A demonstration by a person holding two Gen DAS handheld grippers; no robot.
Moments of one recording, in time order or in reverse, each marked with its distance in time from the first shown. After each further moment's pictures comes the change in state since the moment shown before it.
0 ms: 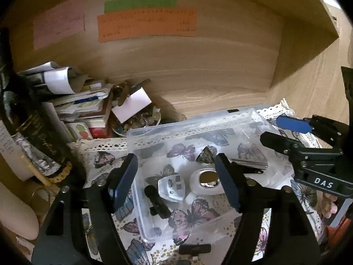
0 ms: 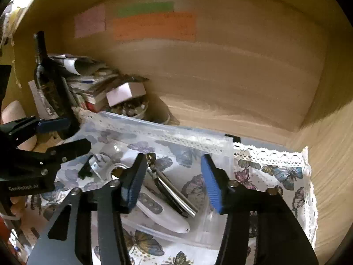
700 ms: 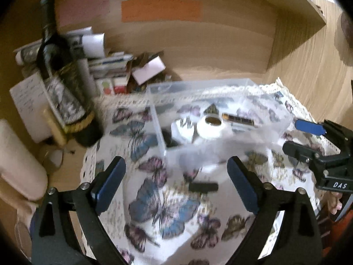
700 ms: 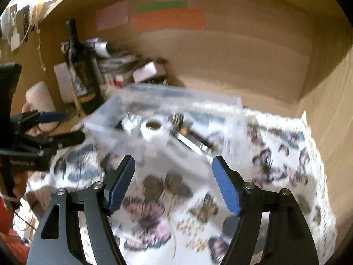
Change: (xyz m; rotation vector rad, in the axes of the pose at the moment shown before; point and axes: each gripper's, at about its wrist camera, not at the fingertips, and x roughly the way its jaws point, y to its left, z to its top) left arm -0.052 0.014 -0.071 -0.024 0.077 0.021; right arm -0.048 0.023 -0.070 0.028 0.039 0.062
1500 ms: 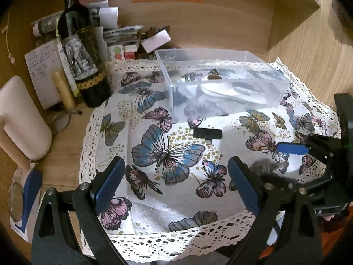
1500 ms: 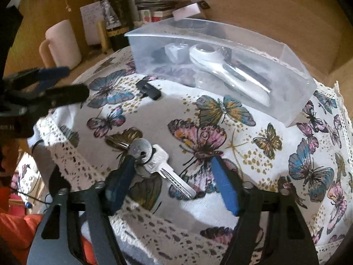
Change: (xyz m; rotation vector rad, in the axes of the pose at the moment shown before) left arm -0.014 0.001 -0.062 -0.010 0.060 0.024; right arm 0.035 0.054 -0.065 -0.095 0.211 0.093
